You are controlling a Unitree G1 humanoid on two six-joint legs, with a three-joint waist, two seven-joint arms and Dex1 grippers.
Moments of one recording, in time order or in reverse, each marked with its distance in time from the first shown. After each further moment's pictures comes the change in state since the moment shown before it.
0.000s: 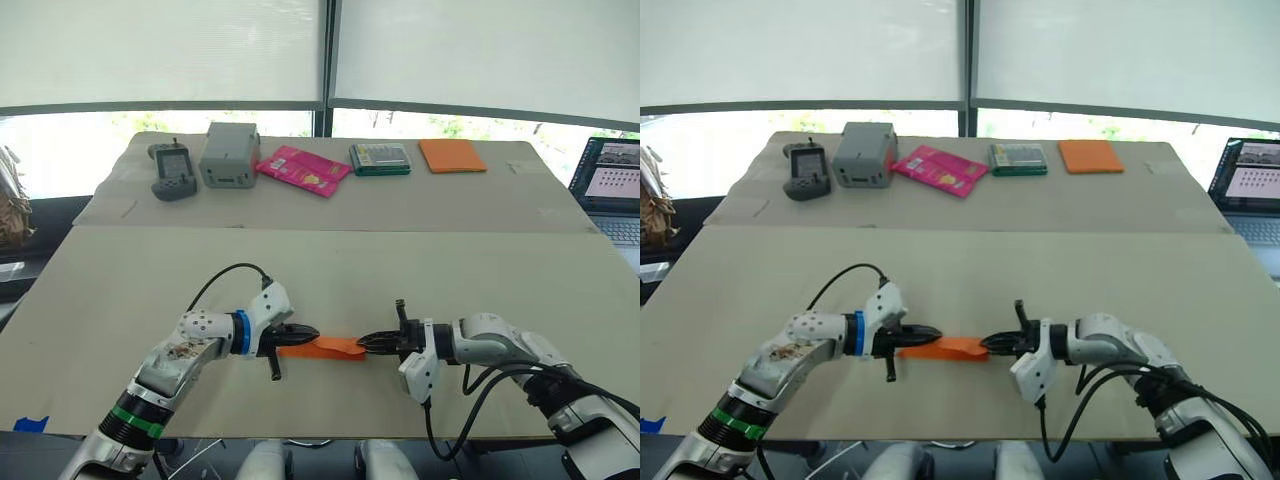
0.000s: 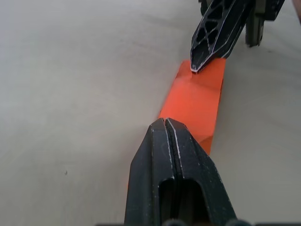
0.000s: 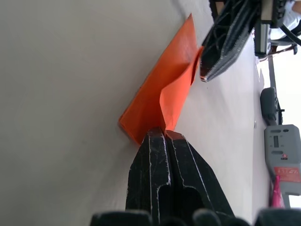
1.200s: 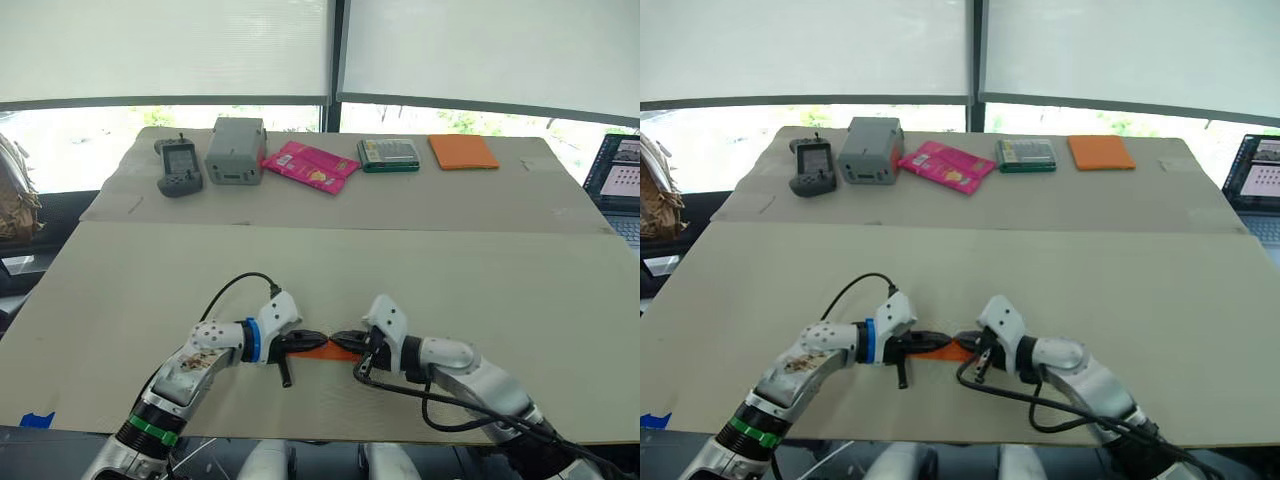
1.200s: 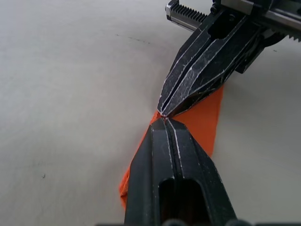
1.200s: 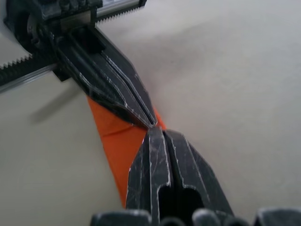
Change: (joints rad) left arm 0.033 -0.057 -0.016 0.030 0.044 -0.080 0.000; right arm 0.256 0.183 -0.050 -0.697 0.811 1.546 0.050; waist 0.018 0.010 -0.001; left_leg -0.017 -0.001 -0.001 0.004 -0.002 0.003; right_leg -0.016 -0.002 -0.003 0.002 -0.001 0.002
